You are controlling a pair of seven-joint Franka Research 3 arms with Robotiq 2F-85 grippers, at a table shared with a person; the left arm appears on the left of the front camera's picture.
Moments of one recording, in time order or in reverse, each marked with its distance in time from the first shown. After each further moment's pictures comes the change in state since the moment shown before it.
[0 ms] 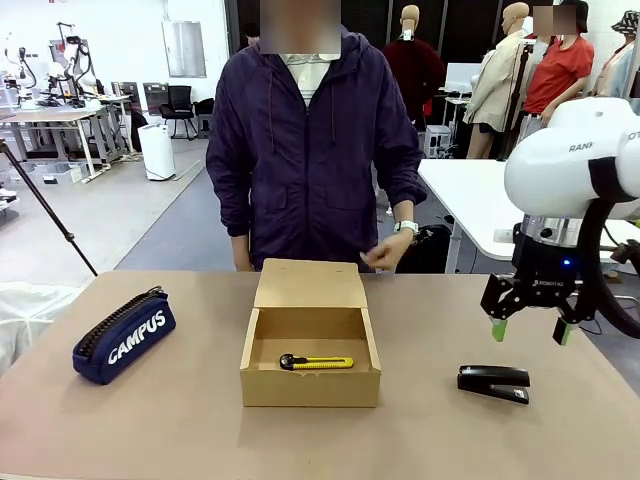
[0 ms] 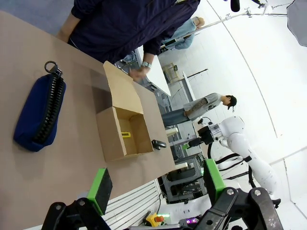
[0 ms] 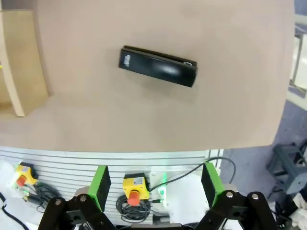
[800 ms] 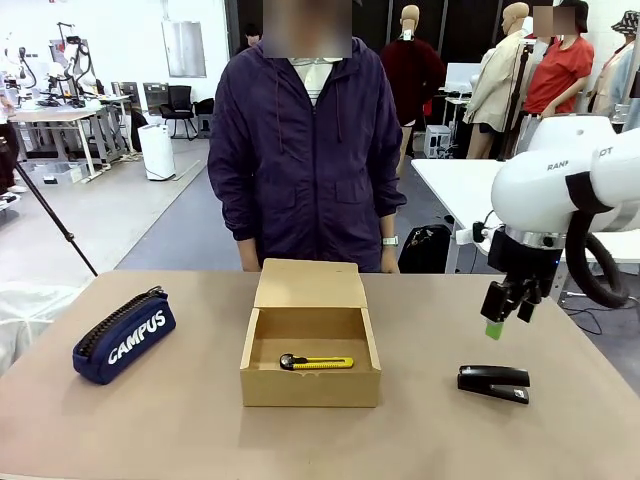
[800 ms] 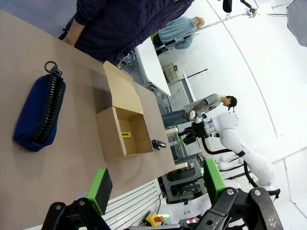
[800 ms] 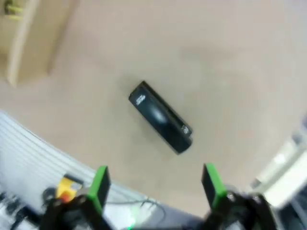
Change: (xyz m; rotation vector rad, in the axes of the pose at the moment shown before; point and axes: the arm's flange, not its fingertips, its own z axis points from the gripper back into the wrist) left arm 0.000 0.000 0.000 0.000 0.000 0.000; right arm 0.050 -0.001 -0.021 -0.039 -0.087 0.659
